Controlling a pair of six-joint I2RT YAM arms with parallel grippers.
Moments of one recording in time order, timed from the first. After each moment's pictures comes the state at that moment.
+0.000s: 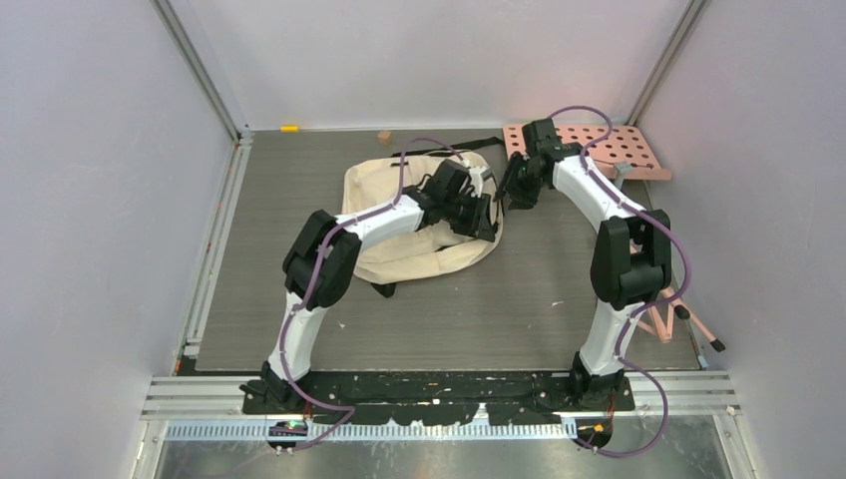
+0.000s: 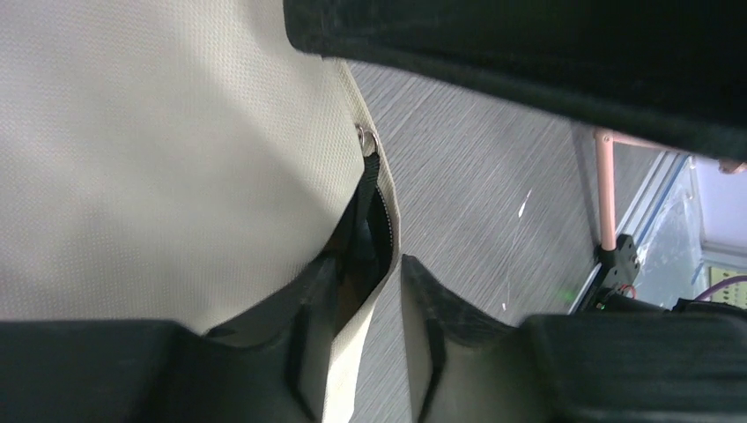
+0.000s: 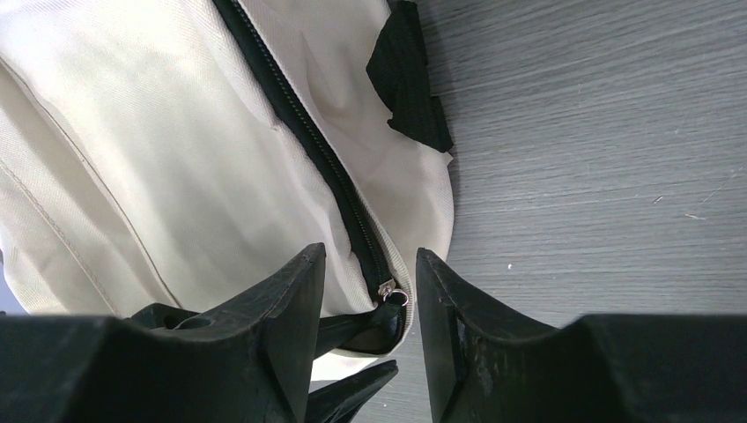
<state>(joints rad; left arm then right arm) -0.73 2.15 1.65 -0.24 0.45 -0.44 0.21 1.87 1.55 -0.73 -0.12 0.62</state>
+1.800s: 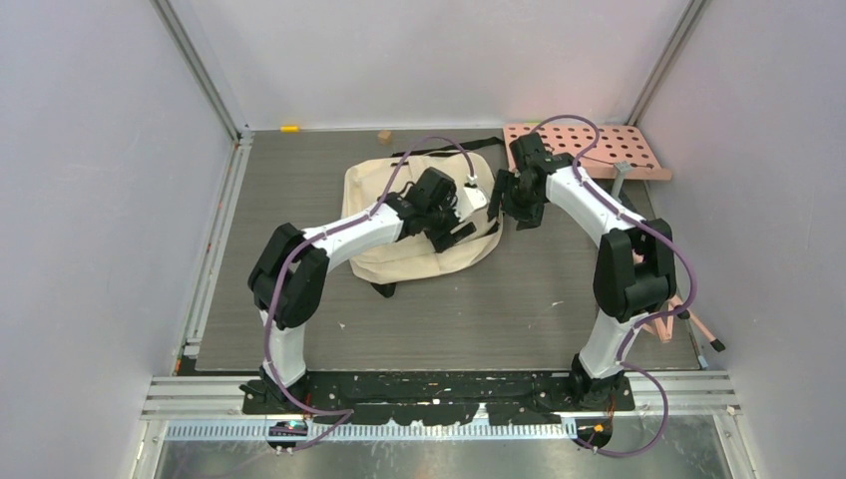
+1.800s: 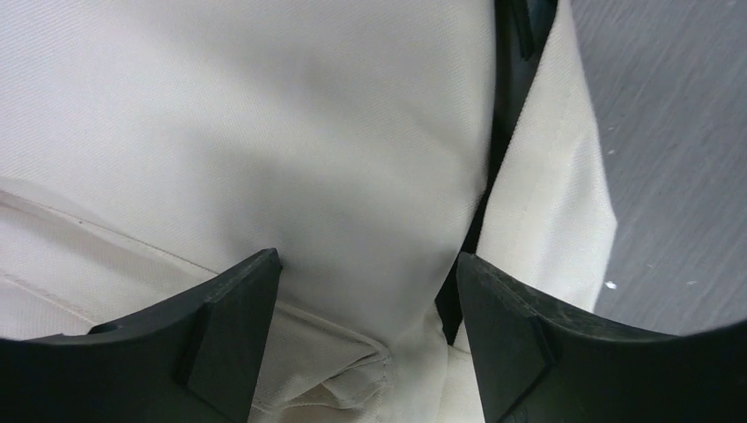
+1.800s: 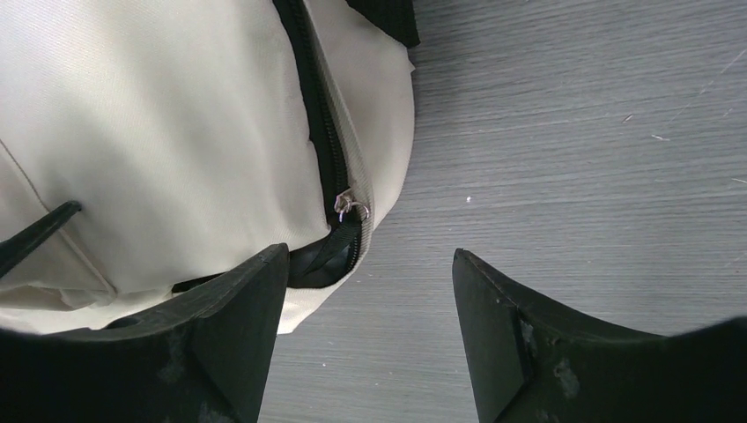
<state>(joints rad) -0.72 1.92 1.45 -0.36 0.14 0.40 0.29 1.79 1.45 -0.81 -0.02 0.53</state>
